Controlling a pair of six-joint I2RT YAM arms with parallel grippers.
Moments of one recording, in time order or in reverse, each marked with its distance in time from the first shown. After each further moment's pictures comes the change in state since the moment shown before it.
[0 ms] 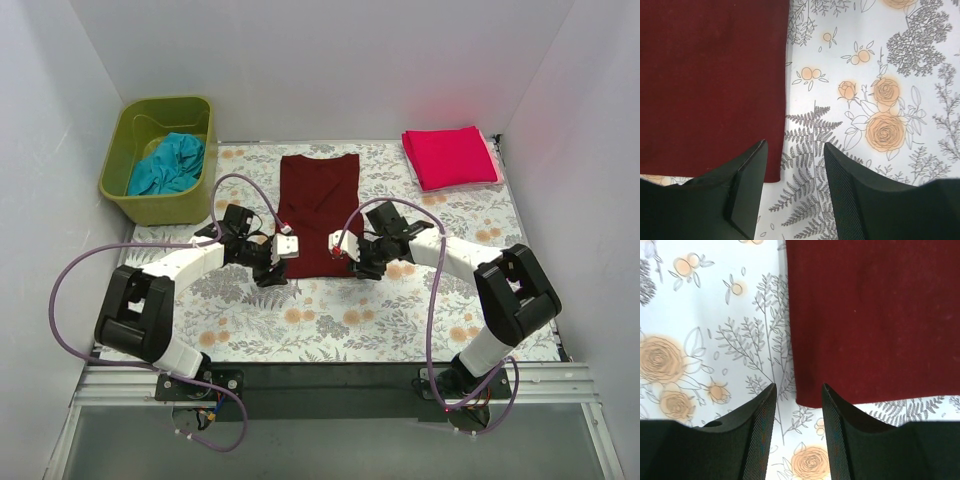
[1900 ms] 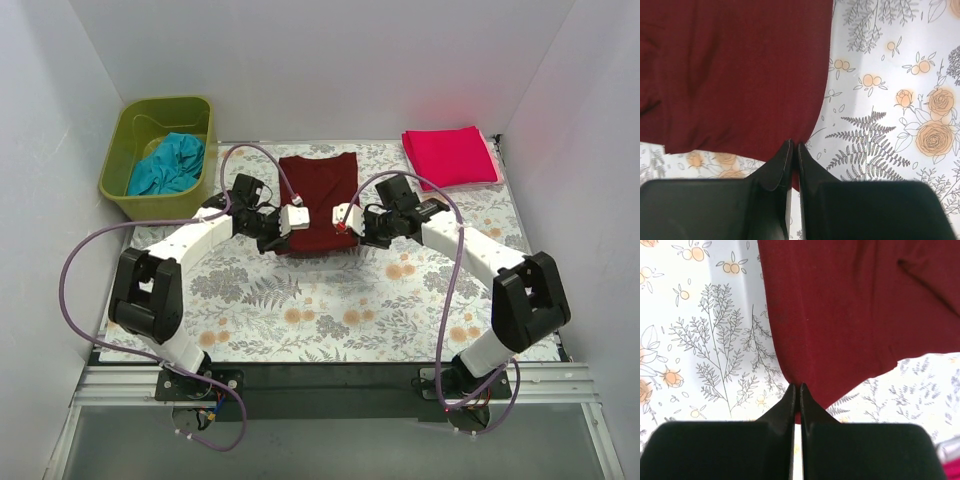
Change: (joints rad) left arm -0.029 0.144 0.293 -0.132 -0.161 -0.020; right arm -0.052 -0.029 0.172 -0.097 0.041 -0.092
